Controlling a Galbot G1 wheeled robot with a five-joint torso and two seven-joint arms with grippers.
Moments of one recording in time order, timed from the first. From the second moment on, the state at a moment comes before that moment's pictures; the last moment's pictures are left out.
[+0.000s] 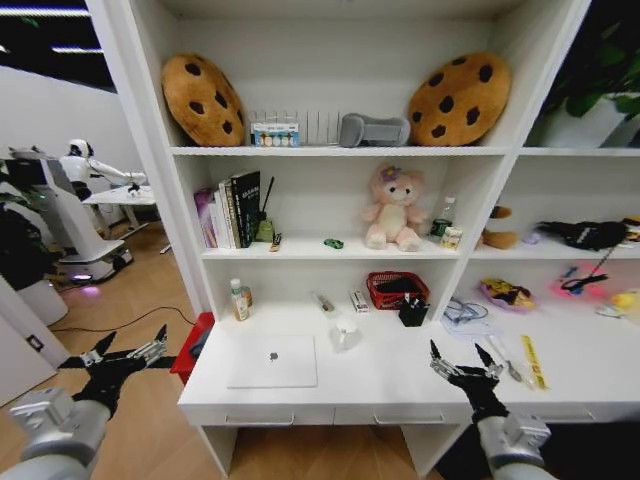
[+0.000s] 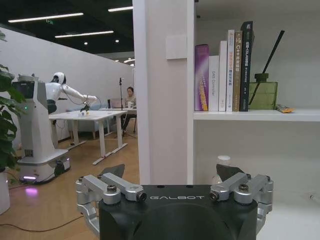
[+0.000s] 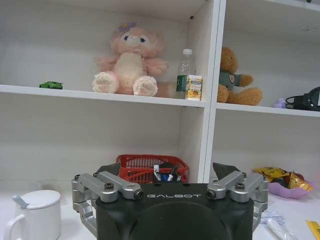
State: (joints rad) left arm 1.86 -1.05 -1.05 -2.50 -0.76 0.37 -0.35; right arm -1.83 1.16 0.77 2.27 0.39 -0.03 0.25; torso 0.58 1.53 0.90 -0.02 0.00
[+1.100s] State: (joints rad) left arm 1.86 -1.05 -1.05 -2.50 -0.76 0.37 -0.34; right arm -1.83 1.16 0.77 2.27 0.39 -0.03 0.25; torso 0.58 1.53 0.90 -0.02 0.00
